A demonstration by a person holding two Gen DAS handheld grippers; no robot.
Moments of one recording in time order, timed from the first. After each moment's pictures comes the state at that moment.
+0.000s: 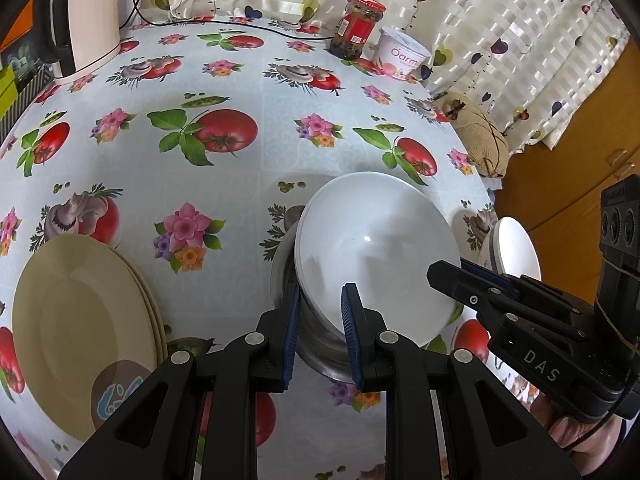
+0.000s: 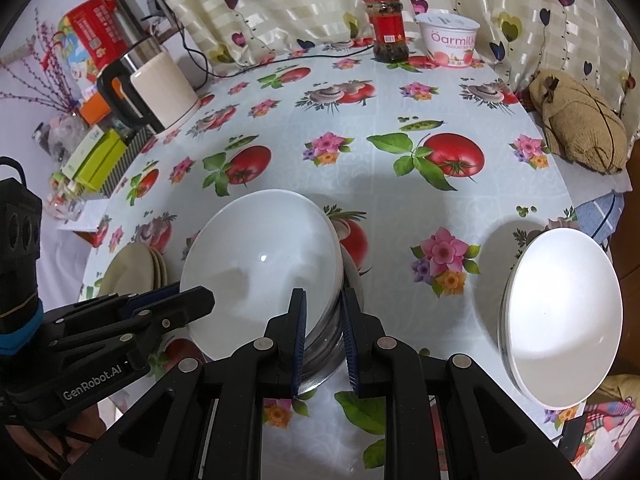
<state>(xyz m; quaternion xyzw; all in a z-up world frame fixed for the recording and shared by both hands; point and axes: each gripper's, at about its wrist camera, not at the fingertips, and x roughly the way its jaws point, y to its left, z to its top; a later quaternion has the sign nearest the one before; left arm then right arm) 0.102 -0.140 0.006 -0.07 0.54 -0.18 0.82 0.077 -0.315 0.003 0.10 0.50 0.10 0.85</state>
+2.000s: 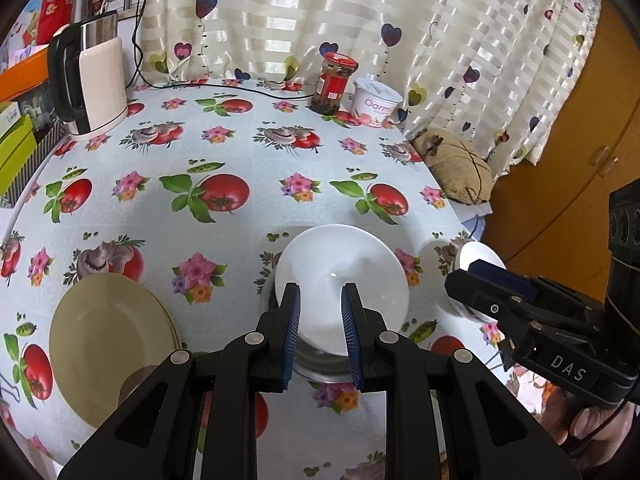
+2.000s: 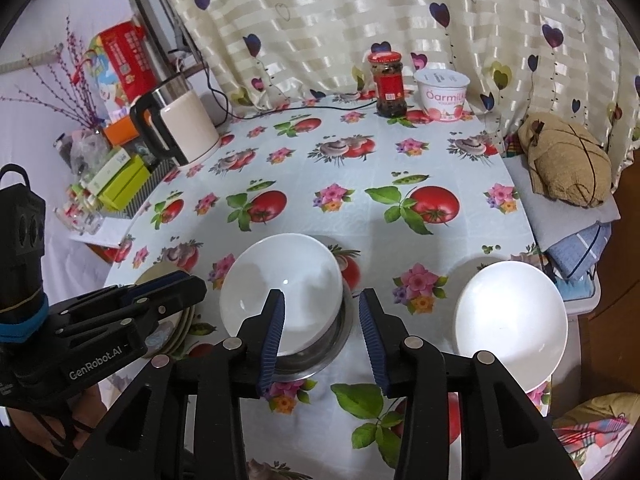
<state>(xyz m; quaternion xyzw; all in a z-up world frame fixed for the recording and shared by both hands) 0.072 -0.145 0.061 -0.05 0.46 -0.18 0.87 0.041 -0.333 0.059 0.09 0.44 0.11 0.89</state>
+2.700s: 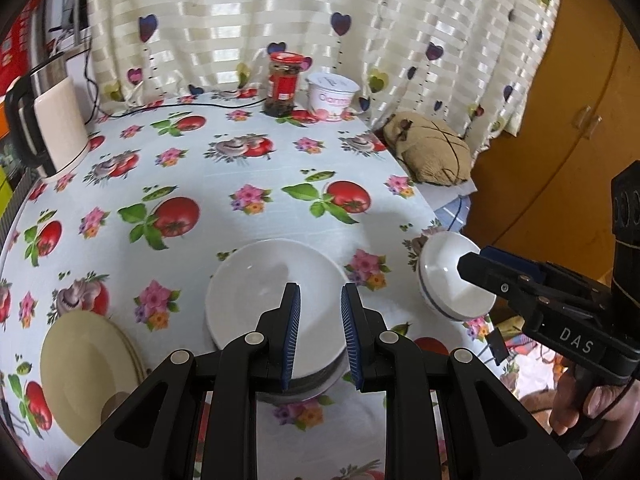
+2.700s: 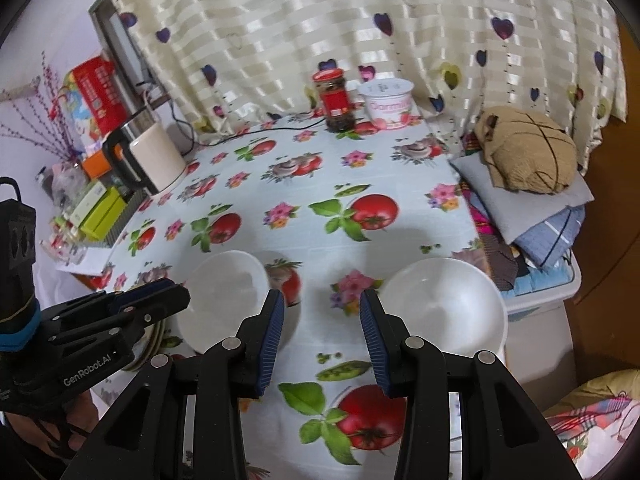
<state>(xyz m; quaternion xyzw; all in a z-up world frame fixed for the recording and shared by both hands) 0.076 -0.204 0.069 0.00 0.45 -0.23 0.86 0.024 -0.394 0.064 0.12 0.41 0.06 0.90</state>
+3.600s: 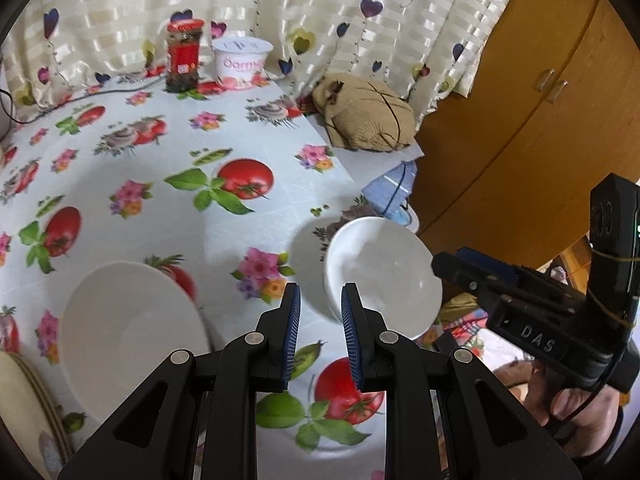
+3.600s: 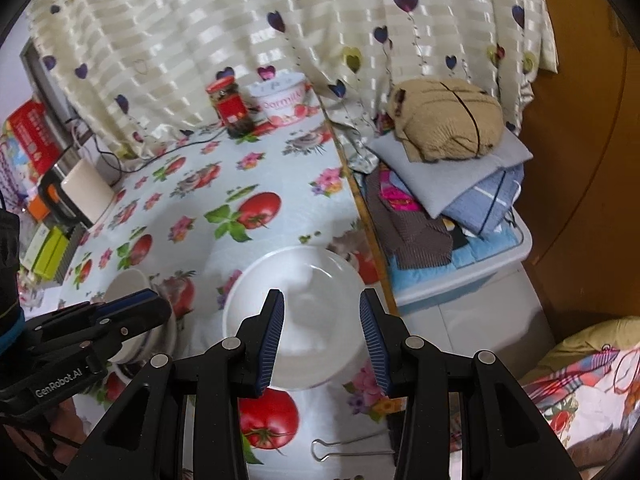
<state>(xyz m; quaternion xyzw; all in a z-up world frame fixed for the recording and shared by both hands) 0.094 -0.298 0.039 0.01 0.49 -0.32 0.81 0.008 -0.484 0.033 0.16 0.43 -0.05 0.89</state>
